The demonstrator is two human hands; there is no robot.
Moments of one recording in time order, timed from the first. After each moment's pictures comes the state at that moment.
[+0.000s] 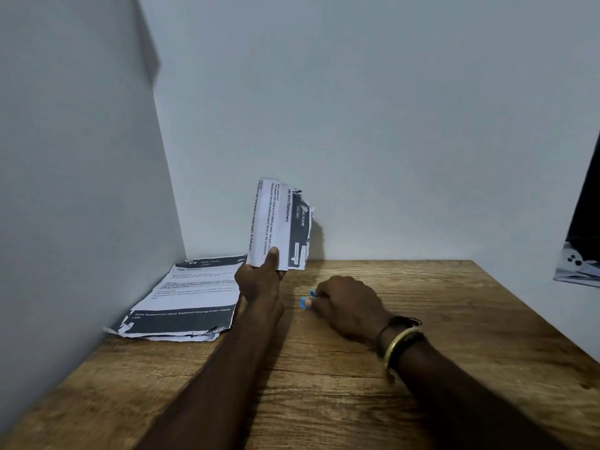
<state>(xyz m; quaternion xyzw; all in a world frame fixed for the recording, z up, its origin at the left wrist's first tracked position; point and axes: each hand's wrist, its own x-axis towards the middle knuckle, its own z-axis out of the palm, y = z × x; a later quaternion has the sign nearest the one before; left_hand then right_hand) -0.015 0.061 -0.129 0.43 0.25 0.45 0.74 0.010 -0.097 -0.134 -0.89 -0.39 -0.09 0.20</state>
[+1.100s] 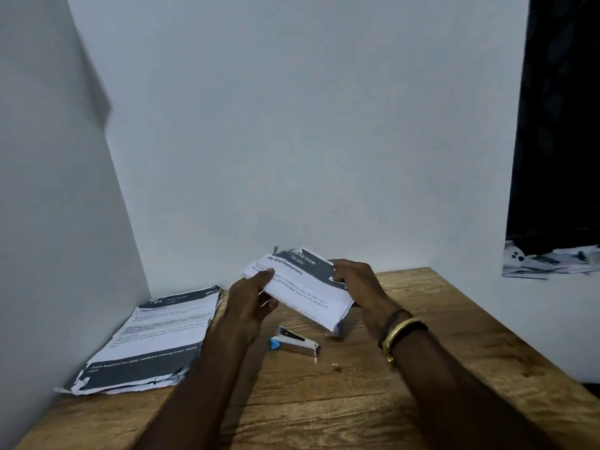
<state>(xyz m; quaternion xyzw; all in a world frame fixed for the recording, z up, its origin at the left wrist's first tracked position) -0.027 0.040 -0.099 0.52 0.14 0.20 0.82 0.061 -0.144 -0.103 -0.67 -0.15 0.06 0.72</state>
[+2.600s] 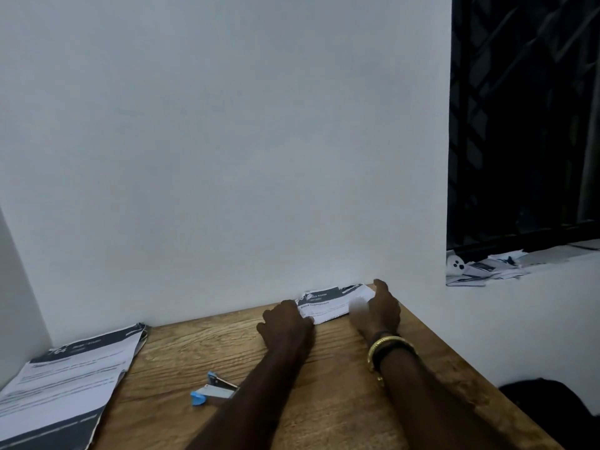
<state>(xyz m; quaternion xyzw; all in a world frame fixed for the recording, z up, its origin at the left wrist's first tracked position) 0.100 -0.093 -0.141 0.93 0.19 0.15 0.26 0.149 -0.243 -0.150 -0.82 0.10 -0.14 0.55</state>
